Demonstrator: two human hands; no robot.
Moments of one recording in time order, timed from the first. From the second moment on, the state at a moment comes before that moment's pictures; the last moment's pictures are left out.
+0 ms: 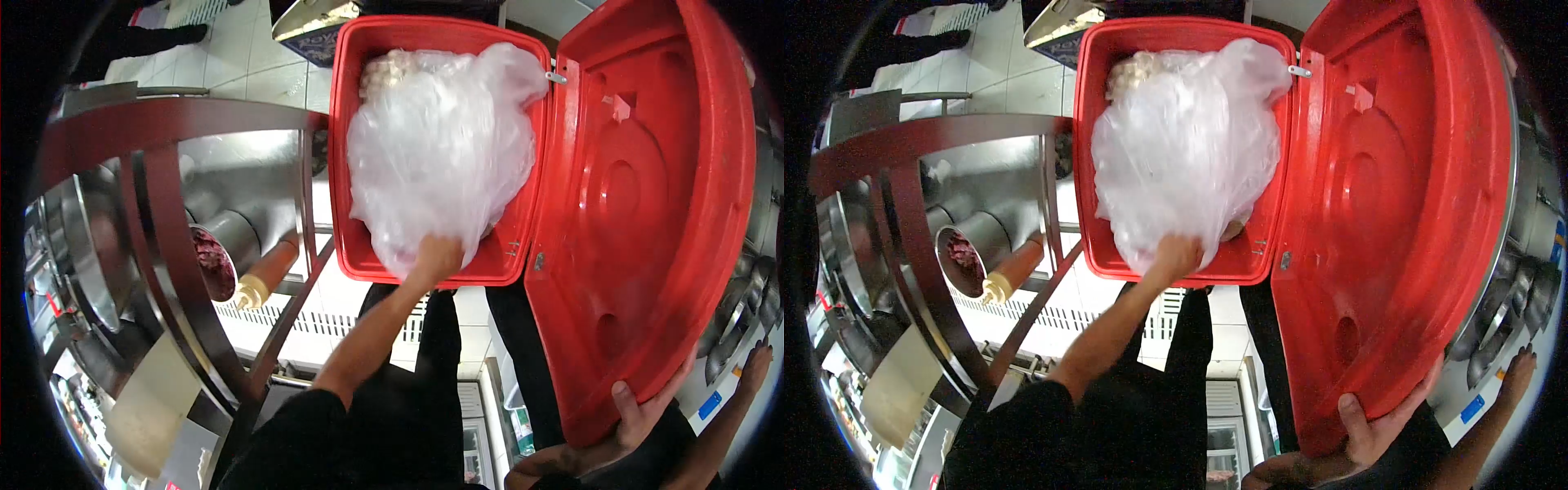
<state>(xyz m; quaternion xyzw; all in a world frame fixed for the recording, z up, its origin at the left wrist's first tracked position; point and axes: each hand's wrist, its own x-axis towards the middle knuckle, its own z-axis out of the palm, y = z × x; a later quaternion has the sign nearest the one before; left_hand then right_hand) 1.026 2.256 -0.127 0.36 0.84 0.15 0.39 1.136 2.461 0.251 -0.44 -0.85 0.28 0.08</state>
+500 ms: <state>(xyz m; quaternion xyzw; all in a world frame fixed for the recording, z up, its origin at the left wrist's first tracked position) 0.985 2.255 -0.094 0.21 0.90 0.26 0.27 1.152 2.493 0.253 -0.44 -0.79 0.41 0.08</state>
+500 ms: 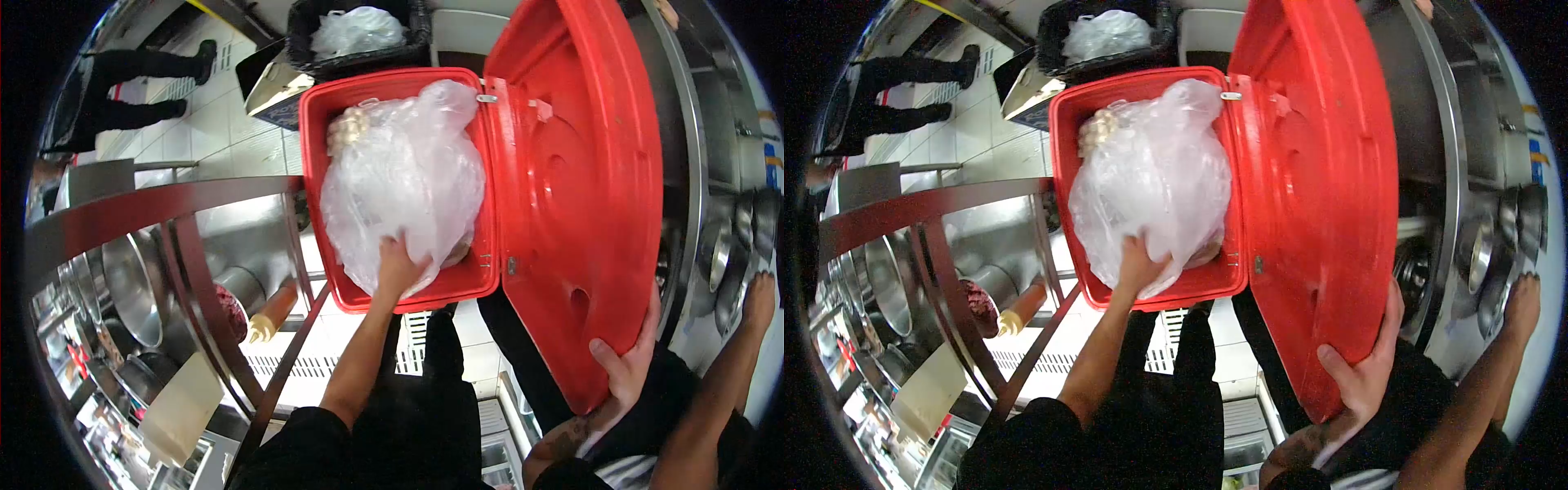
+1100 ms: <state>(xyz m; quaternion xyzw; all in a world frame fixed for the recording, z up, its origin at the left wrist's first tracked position) 0.899 2.355 -0.125 0.31 0.76 0.43 0.37 1.150 2.493 0.253 -0.43 -0.77 0.45 0.12</state>
